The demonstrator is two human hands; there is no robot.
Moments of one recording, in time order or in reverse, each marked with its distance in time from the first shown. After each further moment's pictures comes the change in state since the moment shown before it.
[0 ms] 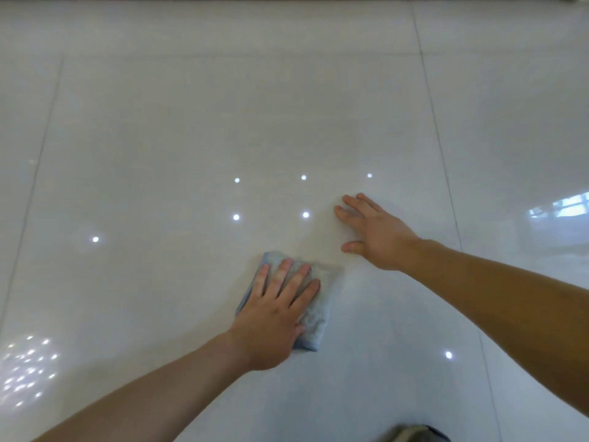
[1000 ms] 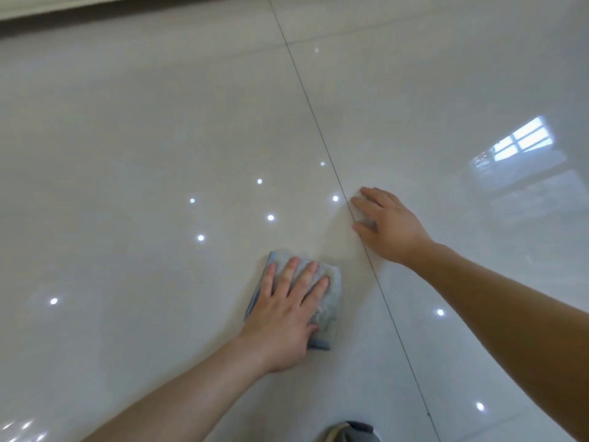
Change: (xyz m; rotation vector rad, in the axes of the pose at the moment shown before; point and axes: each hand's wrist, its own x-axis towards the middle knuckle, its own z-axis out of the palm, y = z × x) left_hand 0.121 0.125 -0.014 0.020 -0.081 0.164; right_hand -0.112 0.160 0.023 0.226 0.383 0.345
